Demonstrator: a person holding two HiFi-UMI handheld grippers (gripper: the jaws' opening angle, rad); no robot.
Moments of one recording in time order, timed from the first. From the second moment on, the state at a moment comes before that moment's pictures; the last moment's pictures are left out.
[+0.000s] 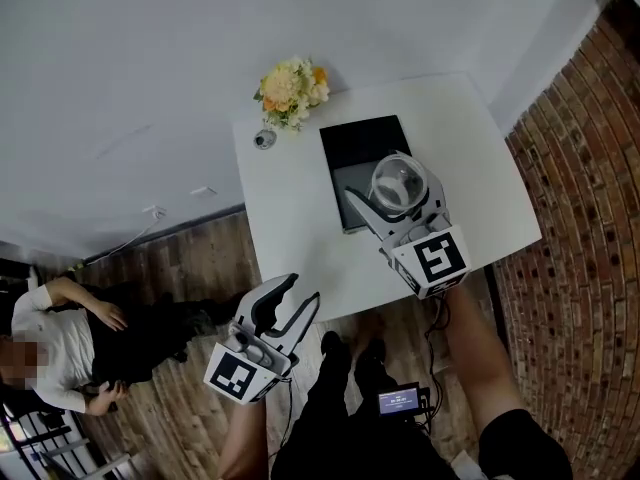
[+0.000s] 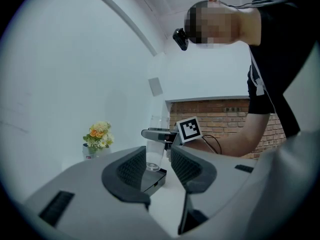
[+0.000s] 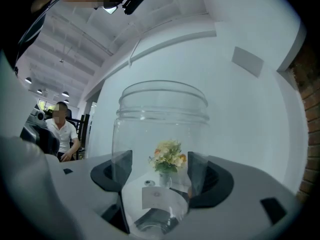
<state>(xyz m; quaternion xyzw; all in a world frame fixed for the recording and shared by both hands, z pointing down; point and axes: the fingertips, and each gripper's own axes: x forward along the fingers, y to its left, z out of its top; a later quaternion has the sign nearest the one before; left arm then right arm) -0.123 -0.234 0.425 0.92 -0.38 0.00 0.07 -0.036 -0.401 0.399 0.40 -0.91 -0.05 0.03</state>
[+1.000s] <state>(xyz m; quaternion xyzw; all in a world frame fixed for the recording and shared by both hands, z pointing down) -0.150 -0.311 0.460 0.89 -0.44 -0.02 0.07 -0.078 -0.561 0.443 0.43 -0.90 -0.05 0.01</state>
